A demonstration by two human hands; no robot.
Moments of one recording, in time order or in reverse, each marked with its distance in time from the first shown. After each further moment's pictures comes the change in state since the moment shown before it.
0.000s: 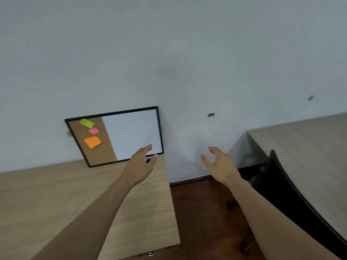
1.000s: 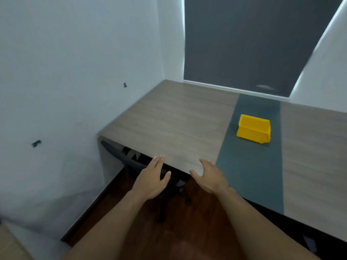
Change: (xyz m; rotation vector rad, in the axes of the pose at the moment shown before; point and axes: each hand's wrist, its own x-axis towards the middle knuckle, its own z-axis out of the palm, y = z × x) left_hand -0.228 0.439 0.388 0.242 -0.613 0.870; right_hand -0.414 0.379 -0.244 -0.069 0.391 0.671
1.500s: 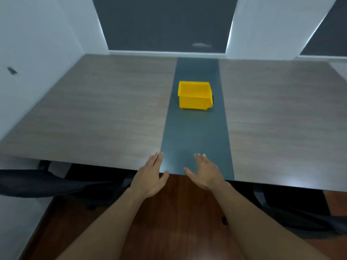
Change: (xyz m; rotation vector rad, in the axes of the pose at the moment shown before) left_hand 0.146 0.139 0.214 0.125 -0.341 0.194; right_hand 0.018 0.254 -0.001 -0.060 -0.022 0.331
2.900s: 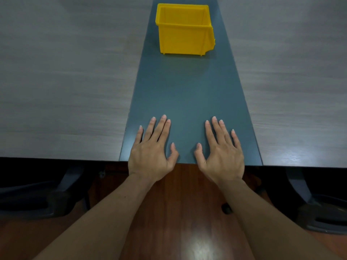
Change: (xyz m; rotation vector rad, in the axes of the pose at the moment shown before) left_hand 0.187 -0.028 0.227 0.275 0.411 0.179; right_hand 0.136 0.140 0.182 -0.303 0.595 0.071
